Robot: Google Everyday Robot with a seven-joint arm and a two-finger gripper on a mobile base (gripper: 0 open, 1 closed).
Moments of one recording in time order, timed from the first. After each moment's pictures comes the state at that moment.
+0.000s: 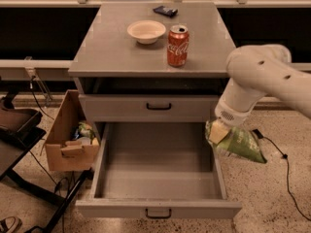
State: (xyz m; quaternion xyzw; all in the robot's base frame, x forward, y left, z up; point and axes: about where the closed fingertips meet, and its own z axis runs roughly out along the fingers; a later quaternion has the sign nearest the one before) arm 0.528 -0.199 0.709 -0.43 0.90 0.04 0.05
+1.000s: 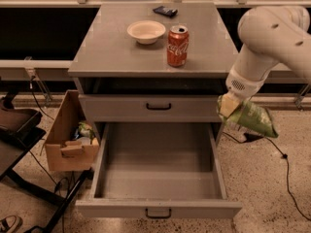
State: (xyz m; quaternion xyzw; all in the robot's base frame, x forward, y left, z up) arm 0.572 -0.235 0.777 -0.38 0.92 0.00 0.06
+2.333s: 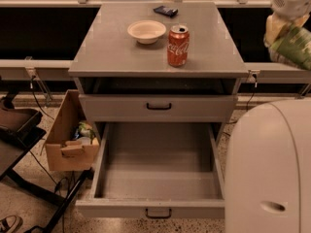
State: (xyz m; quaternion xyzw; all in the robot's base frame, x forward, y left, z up) arm 0.661 -0.352 0.957 -0.13 0.97 -0.14 0.12
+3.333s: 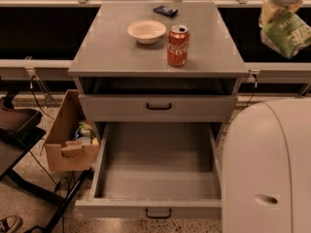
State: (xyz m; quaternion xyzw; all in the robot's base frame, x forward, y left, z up) arm 0.702 -0.344 0.988 -0.09 0.96 -0.14 0.22
